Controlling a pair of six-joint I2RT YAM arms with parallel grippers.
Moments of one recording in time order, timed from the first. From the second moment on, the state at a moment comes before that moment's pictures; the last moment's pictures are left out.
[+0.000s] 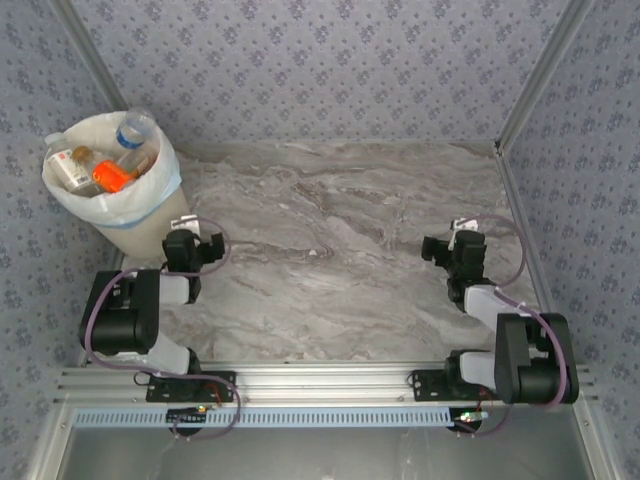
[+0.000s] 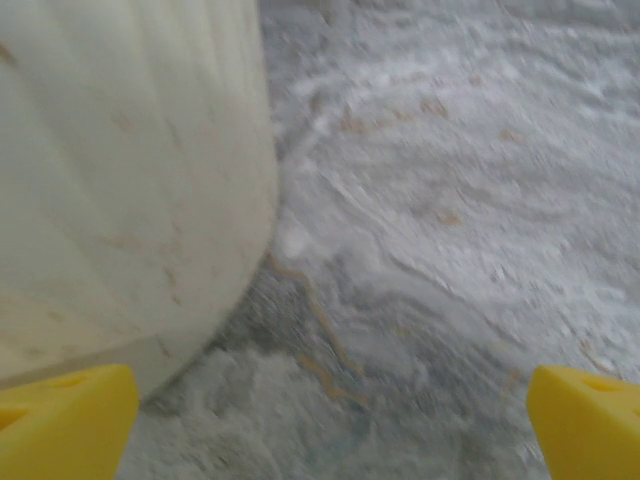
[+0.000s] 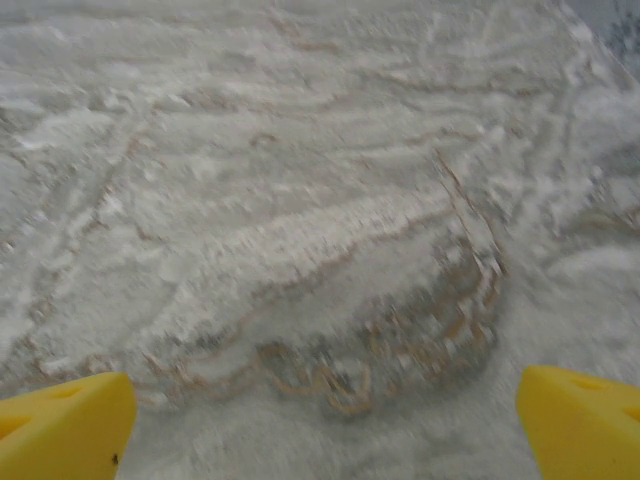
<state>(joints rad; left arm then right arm) -0.01 1.53 0.38 0.67 -0.18 -0.05 -0.01 1.27 0.36 0.37 0.12 0.08</state>
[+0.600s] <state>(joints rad) -0.02 1.53 0.38 0.71 -0.24 -0.07 -0.03 1.52 0.38 0.72 0.03 -0.01</state>
